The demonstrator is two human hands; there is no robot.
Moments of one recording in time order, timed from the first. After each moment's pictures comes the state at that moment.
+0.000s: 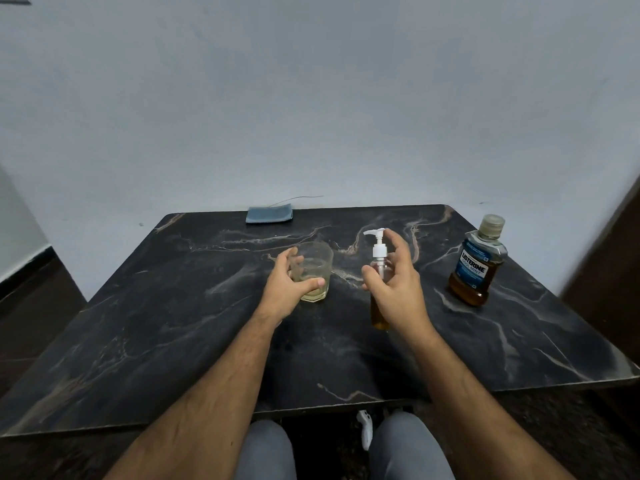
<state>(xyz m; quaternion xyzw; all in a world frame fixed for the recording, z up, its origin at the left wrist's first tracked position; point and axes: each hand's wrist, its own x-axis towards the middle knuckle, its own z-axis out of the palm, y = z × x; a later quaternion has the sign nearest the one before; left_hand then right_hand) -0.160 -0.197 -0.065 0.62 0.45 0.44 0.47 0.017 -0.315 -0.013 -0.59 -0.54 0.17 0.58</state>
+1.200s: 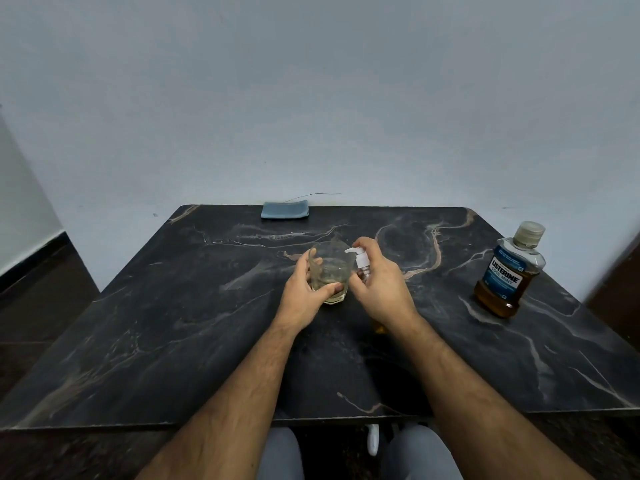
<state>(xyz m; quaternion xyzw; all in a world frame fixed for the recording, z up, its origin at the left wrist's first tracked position) -0.162 -0.198 -0.081 0.64 0.42 0.45 0.46 -0.014 -0.268 -0.019 -0.63 -0.65 0.10 0.41</state>
